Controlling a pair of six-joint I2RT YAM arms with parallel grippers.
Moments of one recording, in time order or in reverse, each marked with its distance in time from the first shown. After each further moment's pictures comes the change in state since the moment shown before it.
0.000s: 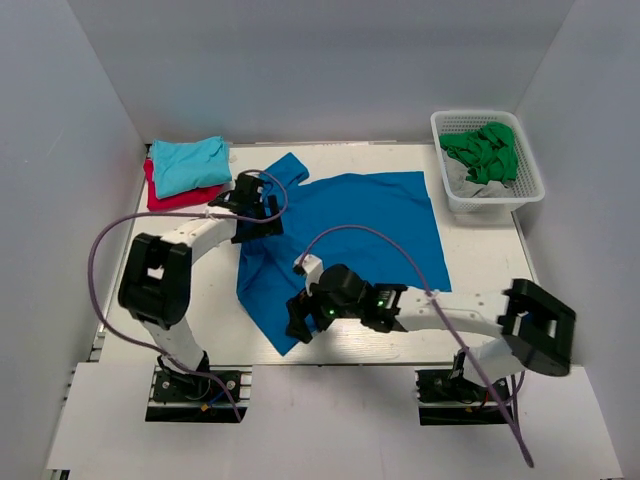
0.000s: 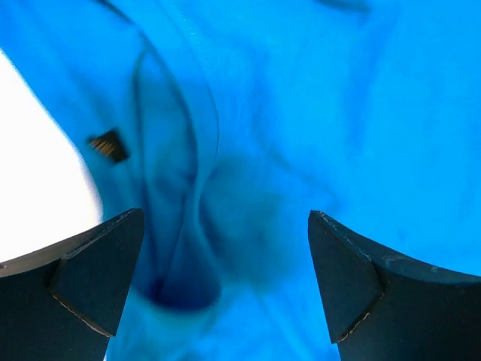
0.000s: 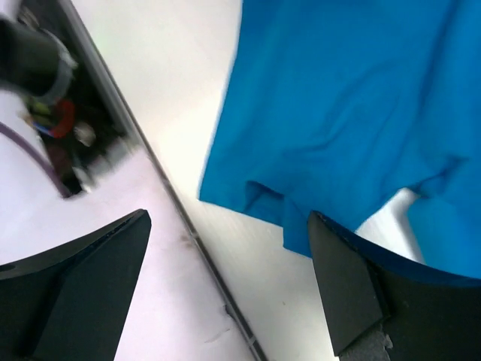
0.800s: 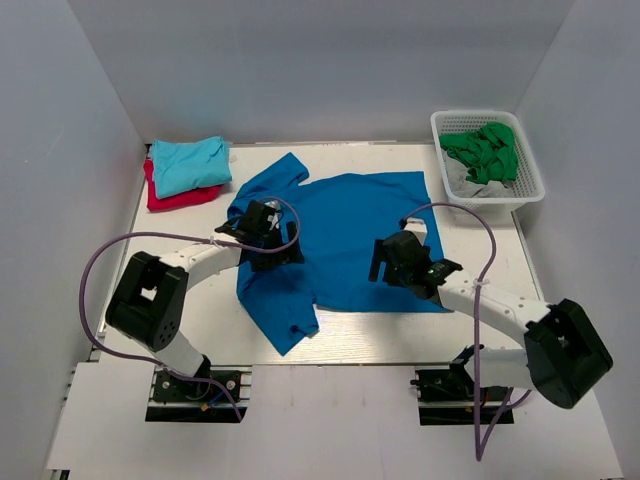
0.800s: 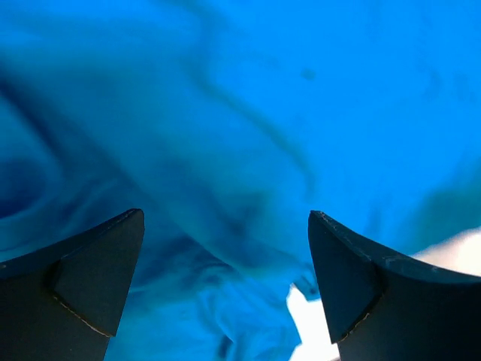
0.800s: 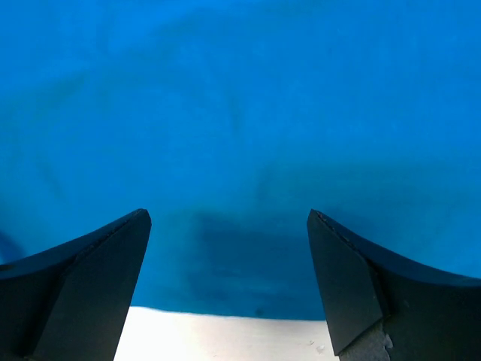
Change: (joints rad) left arm -0.128 -0.179 -0.239 0.086 0.258 -0.111; right arm -0.510 -0.248 -0.135 -0.343 0.463 0.236
